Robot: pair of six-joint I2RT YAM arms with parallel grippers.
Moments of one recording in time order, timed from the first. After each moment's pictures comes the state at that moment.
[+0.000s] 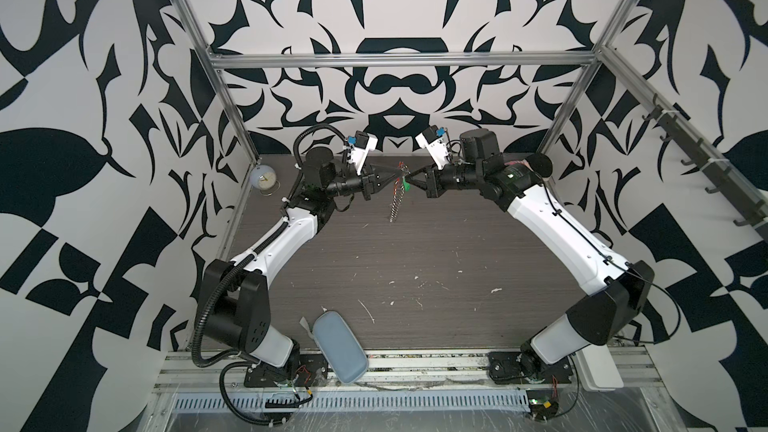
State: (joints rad) left arm -0.38 1.53 1.17 0.38 0.99 -0.38; right arm 0.51 1.58 1.66 -0.60 -0.56 0.15
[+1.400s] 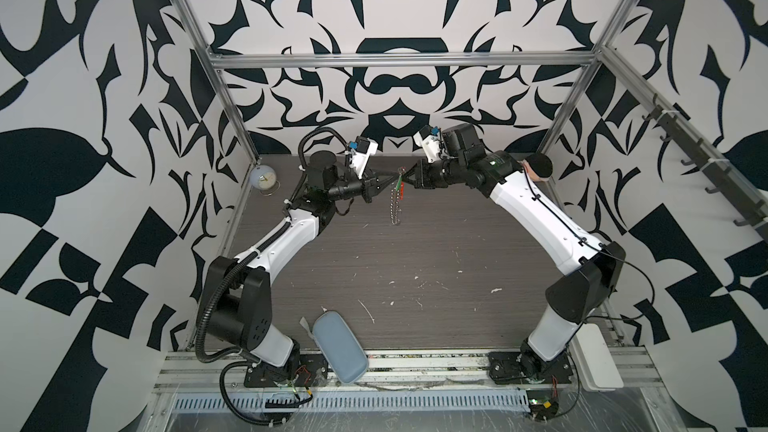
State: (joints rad) left arm -0.38 1.54 1.13 0.36 0.89 -0.29; right arm 0.52 1.73 1.80 -0.74 -0.45 0.48
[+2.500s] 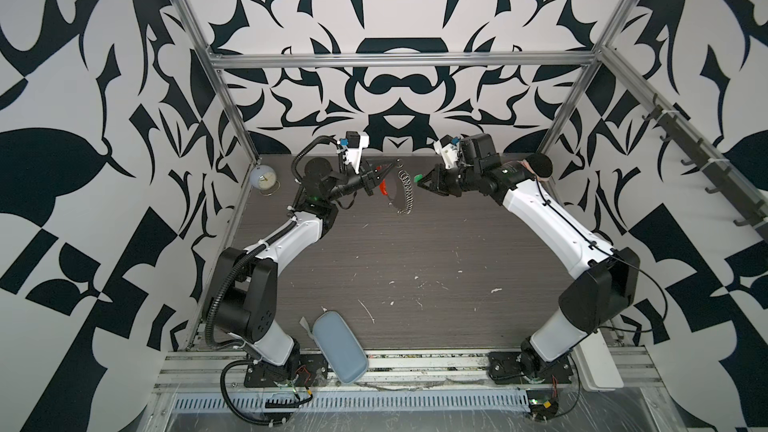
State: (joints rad) left arm -0.37 1.60 1.08 0.78 0.82 -0.47; right arm 0.44 1.64 1.61 -0.66 -0.50 0.55
